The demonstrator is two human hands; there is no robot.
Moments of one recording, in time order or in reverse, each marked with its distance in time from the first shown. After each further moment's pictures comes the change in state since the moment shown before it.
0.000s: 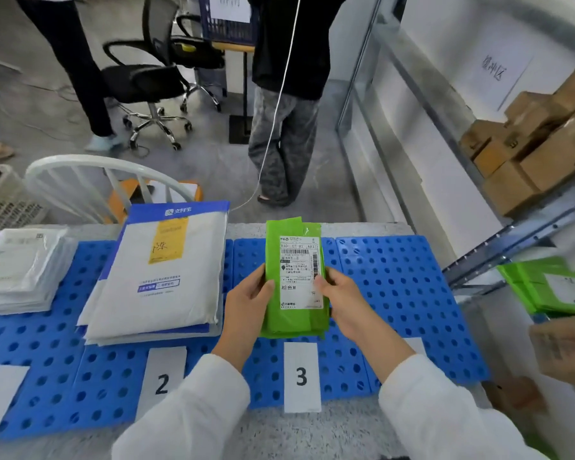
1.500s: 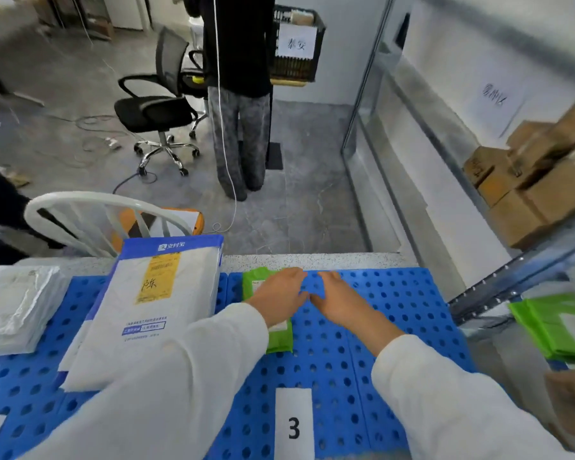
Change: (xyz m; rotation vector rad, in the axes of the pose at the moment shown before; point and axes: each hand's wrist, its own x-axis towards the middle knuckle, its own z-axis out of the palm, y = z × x) left_hand 0.116 0.029 0.063 1.204 -0.419 0.374; right_hand 0.079 -0.047 -0.029 -1.181 -0.029 -0.323
